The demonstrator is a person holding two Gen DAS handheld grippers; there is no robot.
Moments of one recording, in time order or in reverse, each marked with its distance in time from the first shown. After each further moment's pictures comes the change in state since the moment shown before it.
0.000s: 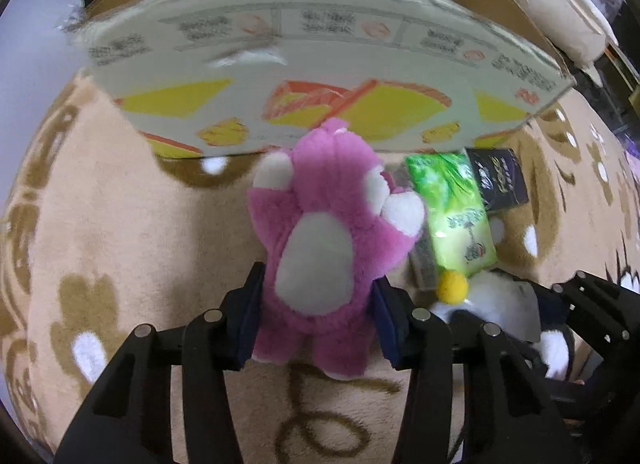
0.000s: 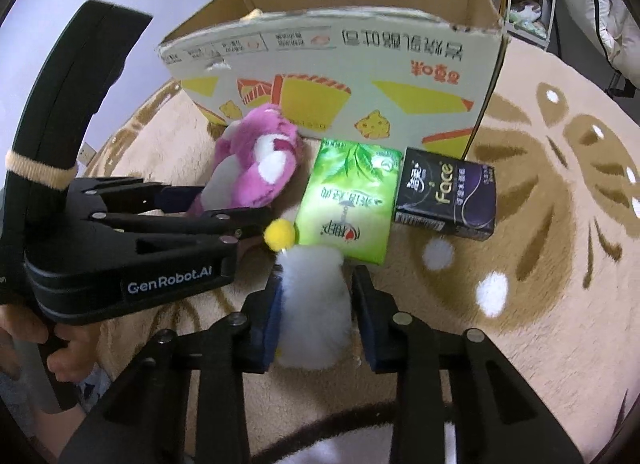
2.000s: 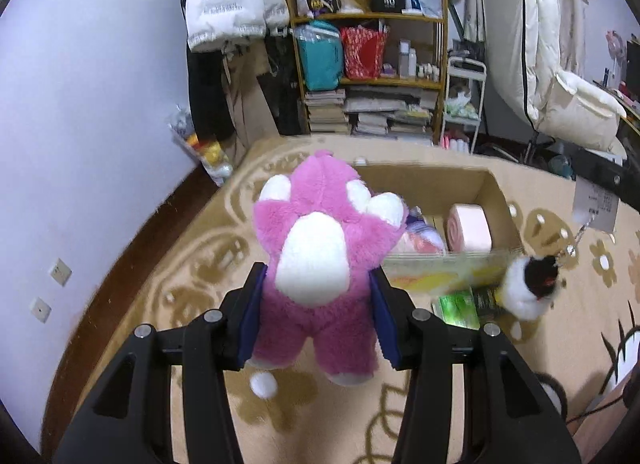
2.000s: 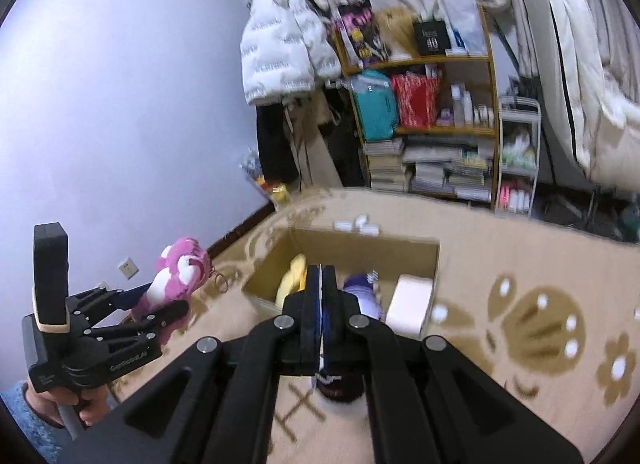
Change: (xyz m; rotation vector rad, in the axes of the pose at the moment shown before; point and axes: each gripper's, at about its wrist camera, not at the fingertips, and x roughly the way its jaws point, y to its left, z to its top) left arm -0.210 0.034 0.006 -0.056 -0.461 0.245; right arm -0.194 -0.001 0.072 -0.021 -0.517 0.082
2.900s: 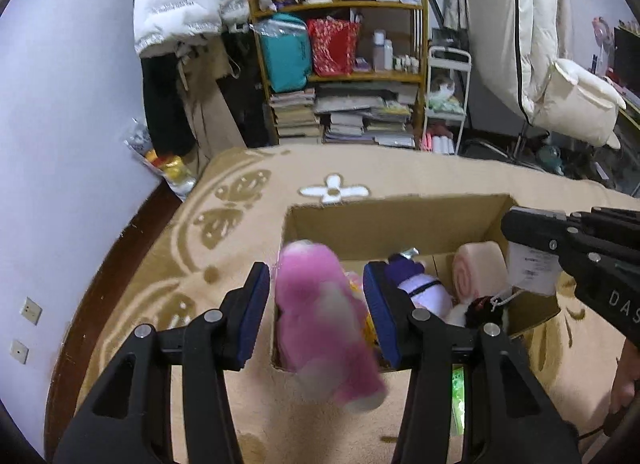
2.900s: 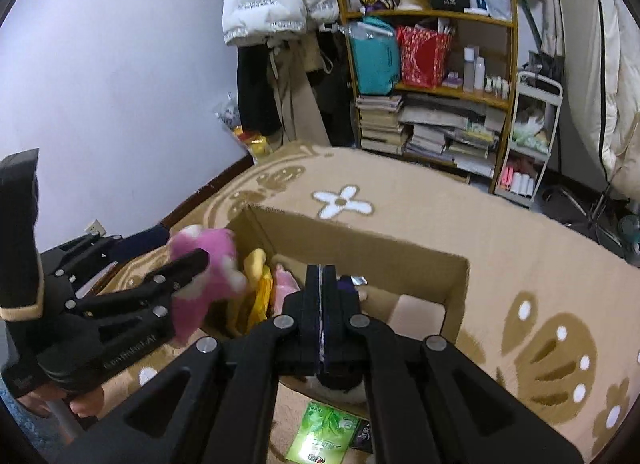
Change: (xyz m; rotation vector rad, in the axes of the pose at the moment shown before) left arm 0.121 -0.032 0.046 0.066 0.026 -0.091; right arm 0.133 -0.017 0.024 -0.063 0.194 -0.060
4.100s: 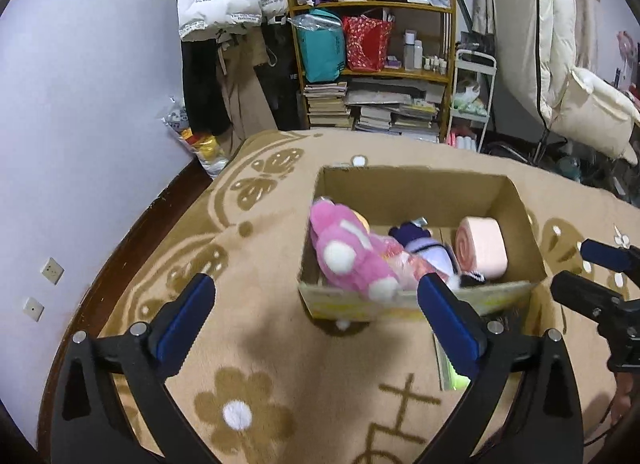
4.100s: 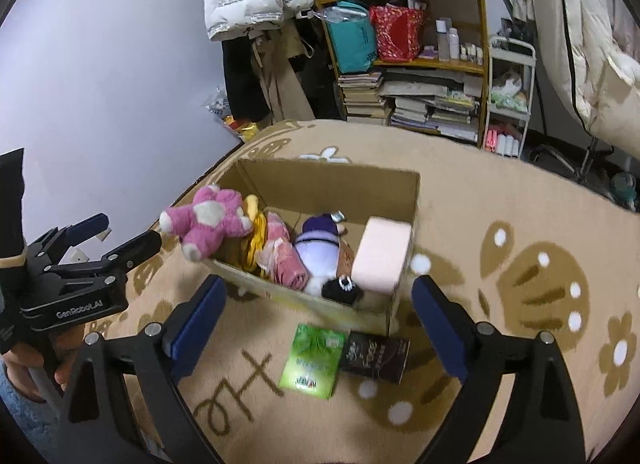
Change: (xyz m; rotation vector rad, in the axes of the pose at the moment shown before) left arm -0.062 -0.006 -0.042 -0.080 0.020 0.100; right arm -0.052 -0.023 -0.057 0.091 0.047 -0.003
